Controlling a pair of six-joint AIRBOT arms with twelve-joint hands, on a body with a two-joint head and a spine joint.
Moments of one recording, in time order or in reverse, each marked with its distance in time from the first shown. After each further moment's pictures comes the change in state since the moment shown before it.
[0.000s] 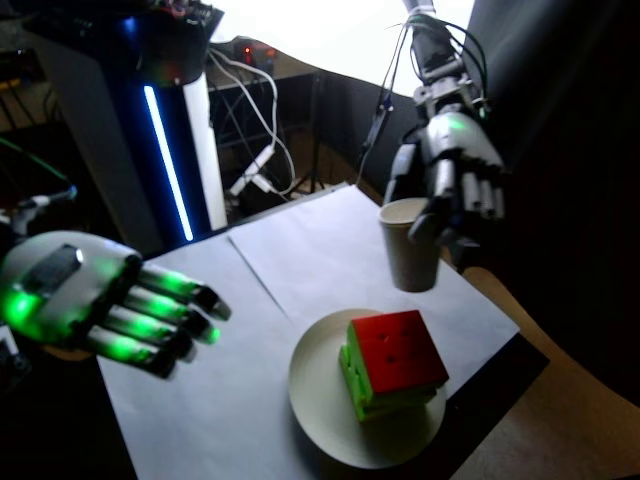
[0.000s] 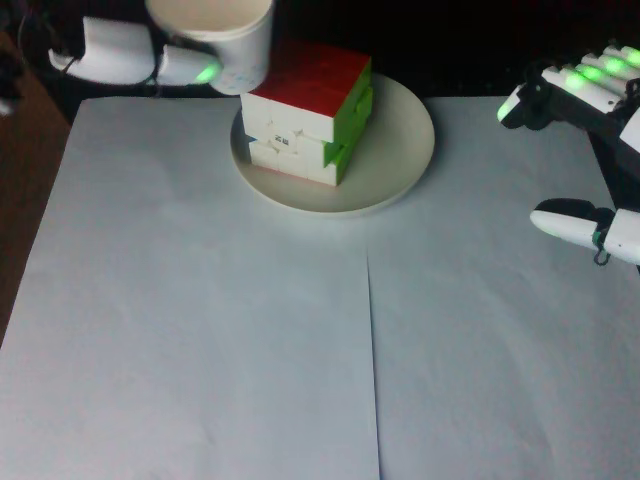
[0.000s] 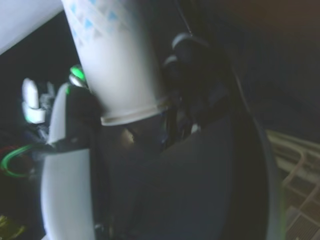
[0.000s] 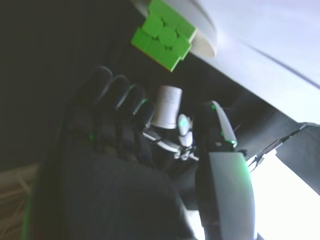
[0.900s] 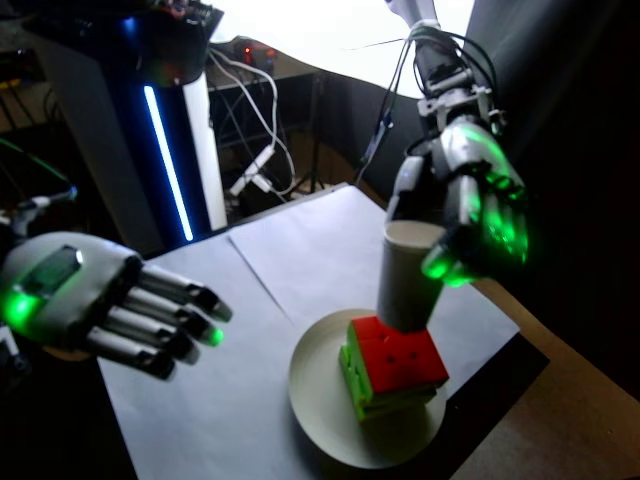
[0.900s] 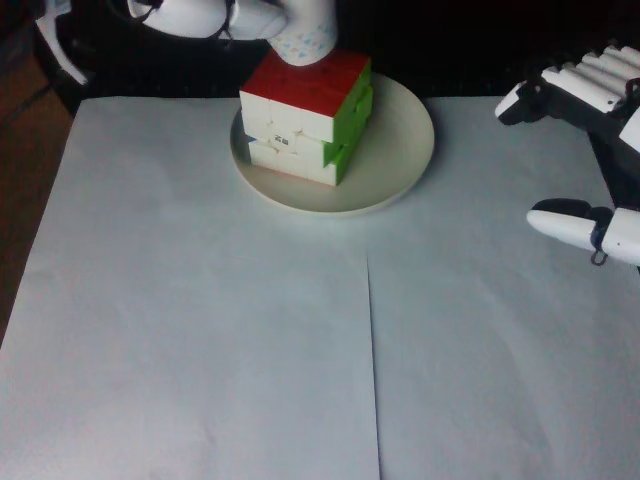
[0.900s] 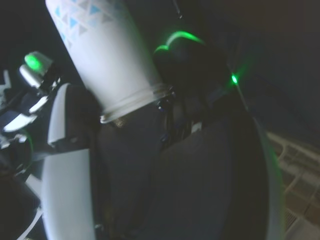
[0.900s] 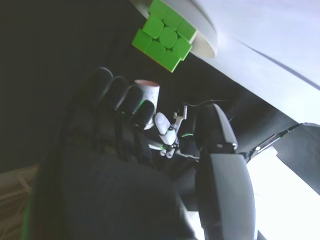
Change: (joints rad) left arm -0.071 -0.196 0.183 0.009 0.068 -0.106; right arm 0.000 -0.004 0.002 0.003 0.001 0.000
